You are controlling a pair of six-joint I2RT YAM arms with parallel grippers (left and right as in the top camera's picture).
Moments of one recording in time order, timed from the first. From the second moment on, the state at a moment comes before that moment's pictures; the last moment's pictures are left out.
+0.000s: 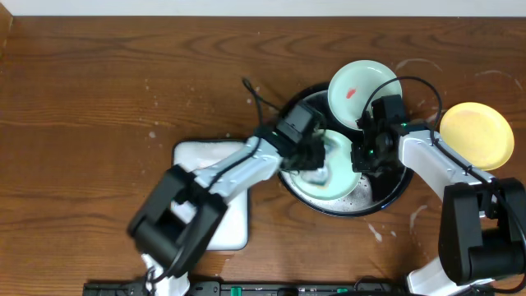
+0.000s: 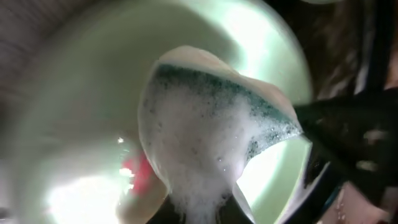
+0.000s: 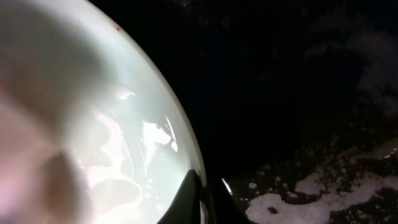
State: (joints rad) left arm -0.72 1.92 1.21 -0.37 0.31 -0.71; right arm 0.15 1.75 0.97 -0.63 -0.16 0.12
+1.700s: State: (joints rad) left arm -0.82 1.97 1.29 -0.56 0.03 -0.74; right arm 0.16 1.76 0.97 -0.66 -0.19 0.20
